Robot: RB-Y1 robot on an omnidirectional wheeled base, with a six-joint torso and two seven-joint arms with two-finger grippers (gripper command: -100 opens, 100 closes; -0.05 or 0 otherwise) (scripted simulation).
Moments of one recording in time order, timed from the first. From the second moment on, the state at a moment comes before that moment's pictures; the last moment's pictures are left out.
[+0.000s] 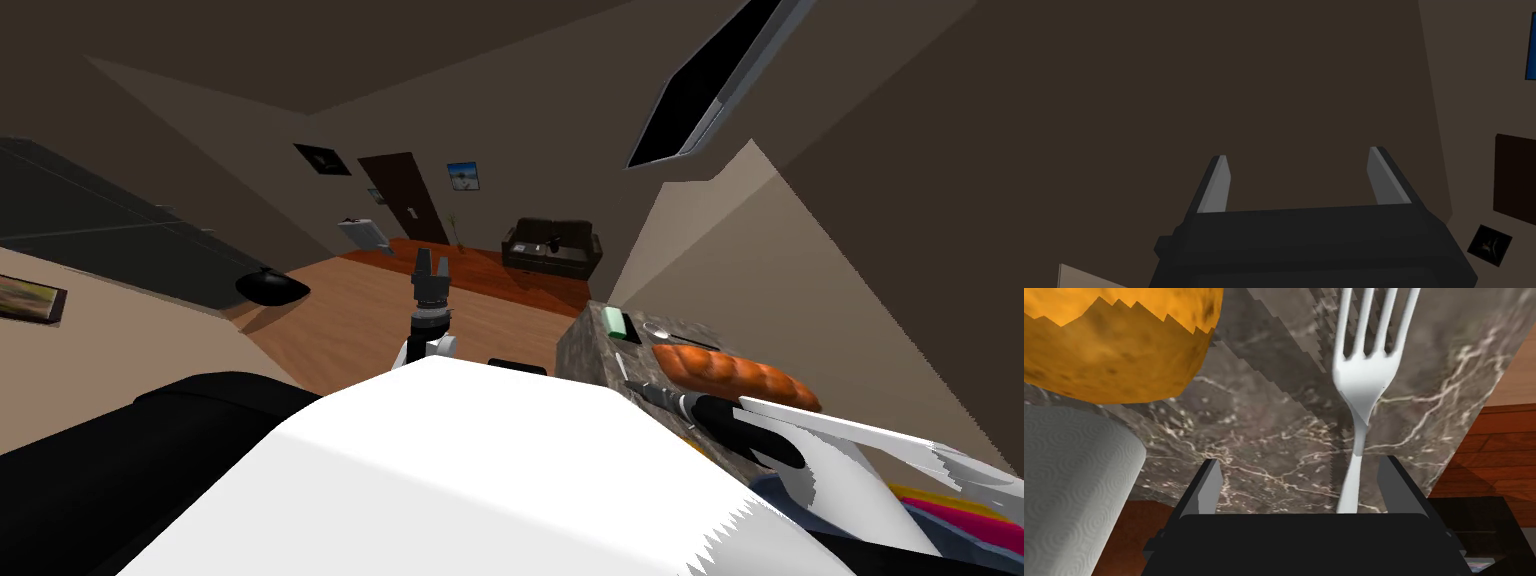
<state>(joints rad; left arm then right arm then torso) 0.49 0.03 -0.03 -2.33 -0.10 -0.57 -0.09 0.57 -1.89 0.61 -2.15 -0.23 0.38 -0.13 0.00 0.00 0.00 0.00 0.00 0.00</state>
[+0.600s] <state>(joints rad) 0.49 0.03 -0.03 -2.33 -0.10 -0.57 -0.09 0.57 -1.89 0.61 -2.16 -0.23 0.38 -0.14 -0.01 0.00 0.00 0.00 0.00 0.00</state>
